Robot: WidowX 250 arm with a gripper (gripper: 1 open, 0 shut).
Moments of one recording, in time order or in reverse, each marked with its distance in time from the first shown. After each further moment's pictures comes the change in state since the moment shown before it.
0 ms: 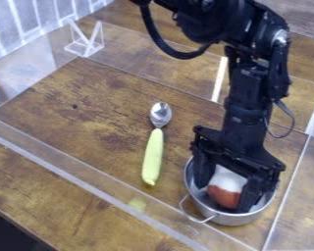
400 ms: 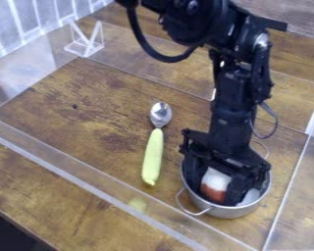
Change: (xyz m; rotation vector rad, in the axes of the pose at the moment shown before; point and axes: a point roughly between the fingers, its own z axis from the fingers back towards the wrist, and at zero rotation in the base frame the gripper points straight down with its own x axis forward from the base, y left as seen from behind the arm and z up) arm -0.007 0.013 -0.012 -0.007 0.019 0.028
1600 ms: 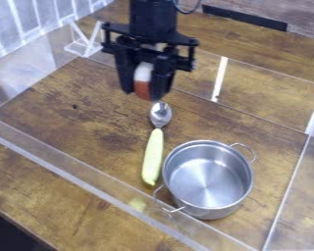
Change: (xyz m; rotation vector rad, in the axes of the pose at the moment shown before) arm -0.029 0.100 0.108 0.039 -0.126 0.264
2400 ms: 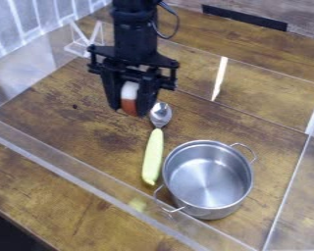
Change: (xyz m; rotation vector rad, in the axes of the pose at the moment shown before) arm 0.001 -0.009 -0.026 0.005 -0.010 0.018
